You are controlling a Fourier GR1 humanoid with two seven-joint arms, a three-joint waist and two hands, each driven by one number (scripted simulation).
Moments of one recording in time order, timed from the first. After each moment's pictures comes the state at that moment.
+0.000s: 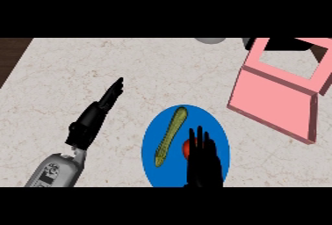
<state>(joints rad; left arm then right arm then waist) -0.23 0.30 -0.32 -1.51 0.09 0.06 0.05 -0.06 -0.01 0.74 -1.59 1.05 0.04 1.03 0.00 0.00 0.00</state>
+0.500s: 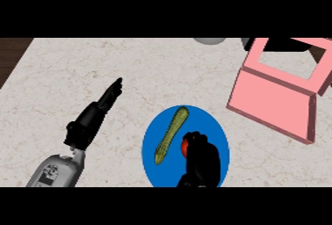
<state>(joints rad) -0.21 0.26 -0.27 -1.52 0.05 0.00 0.07 -0.14 -0.01 0.71 -1.53 1.05 0.03 1.00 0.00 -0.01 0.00</state>
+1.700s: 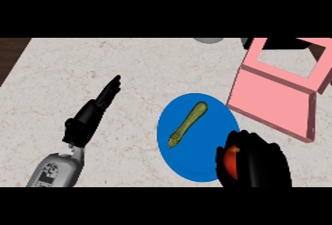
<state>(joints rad) -0.21 0.21 -0.20 -1.53 -0.01 -0.05 0.08 -0.07 -0.29 0.66 -2.08 1.33 0.15 0.94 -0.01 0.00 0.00</state>
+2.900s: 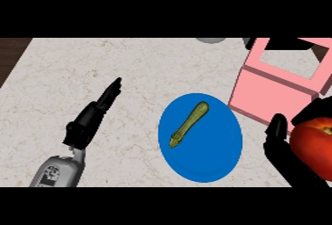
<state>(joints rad) -0.19 0.18 -0.17 -1.53 -0.05 -0.08 0.07 -0.39 -0.02 0.24 -2.39 1.39 0.53 0.86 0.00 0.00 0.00</state>
